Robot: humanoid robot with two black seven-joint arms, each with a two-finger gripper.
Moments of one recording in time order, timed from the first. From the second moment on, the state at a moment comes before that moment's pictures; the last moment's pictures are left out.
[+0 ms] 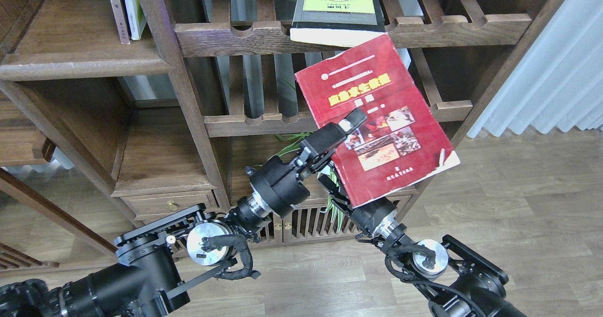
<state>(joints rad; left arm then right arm) -0.57 0.00 -0.47 -1.36 -0.32 -0.49 -0.19 0.23 -0.10 0.82 1.03 0.43 0.47 -0.13</state>
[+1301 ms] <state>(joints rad) -0.92 0.30 -0.92 -1.38 -0.31 -0.49 -0.18 0.27 -0.10 0.82 1.01 0.41 0.46 -0.13</state>
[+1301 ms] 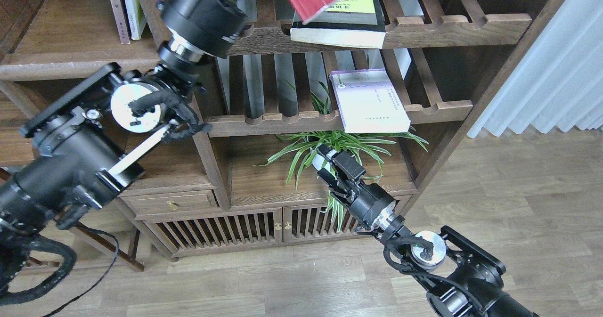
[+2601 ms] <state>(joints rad) -0.80 1.07 -0.94 -1.37 -0.43 -0.49 -0.21 0.30 -0.04 0.82 0.94 0.37 0.46 -0.13</state>
